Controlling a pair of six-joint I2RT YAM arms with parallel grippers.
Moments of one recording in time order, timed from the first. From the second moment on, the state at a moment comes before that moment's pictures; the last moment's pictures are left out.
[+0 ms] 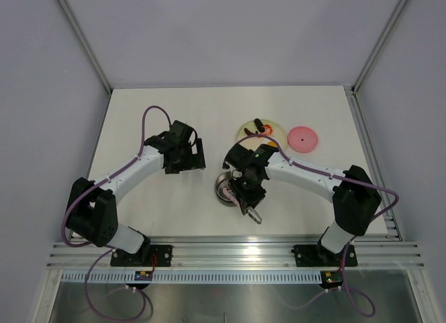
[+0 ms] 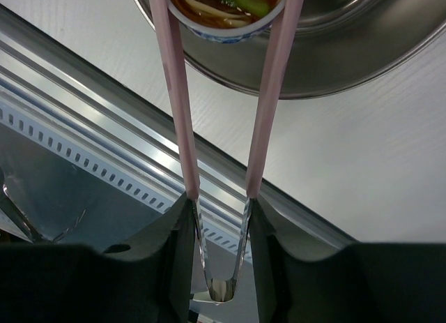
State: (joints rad) left arm -0.49 1.47 1.05 -0.68 -0.08 -0.60; right arm 0.91 1.65 1.25 -1.02 -0.23 0.33
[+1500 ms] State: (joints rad) left arm -0.49 1.49 1.05 -0.68 -0.08 -0.59; right arm 0.81 1.46 1.30 -1.01 -0.04 0.32
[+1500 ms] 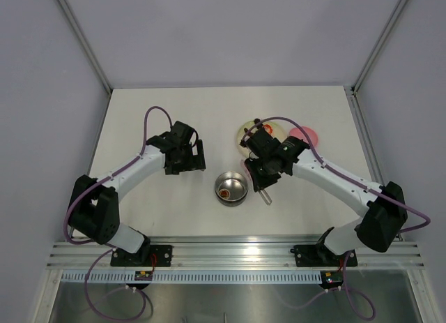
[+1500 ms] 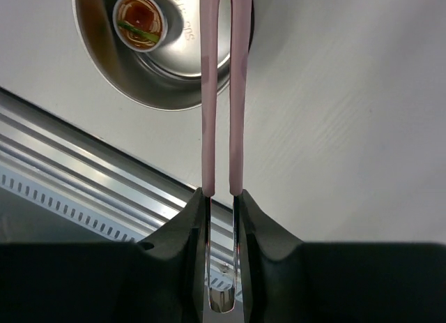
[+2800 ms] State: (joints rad) left arm -0.49 1.47 1.08 -0.72 -0.16 -0.53; right arm 0.75 1.62 0.90 -0.47 0.14 0.49
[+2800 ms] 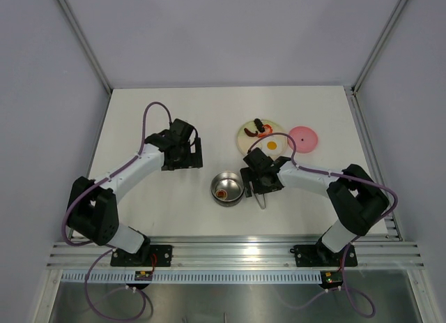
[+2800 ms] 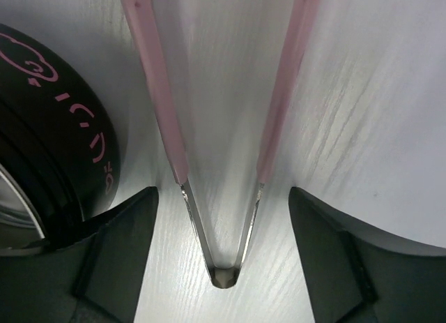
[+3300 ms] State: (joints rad) left arm -0.42 1.49 1.20 -0.72 -0.17 -0.48; right arm 0.76 1.37 0.79 -0.42 0.23 0.57
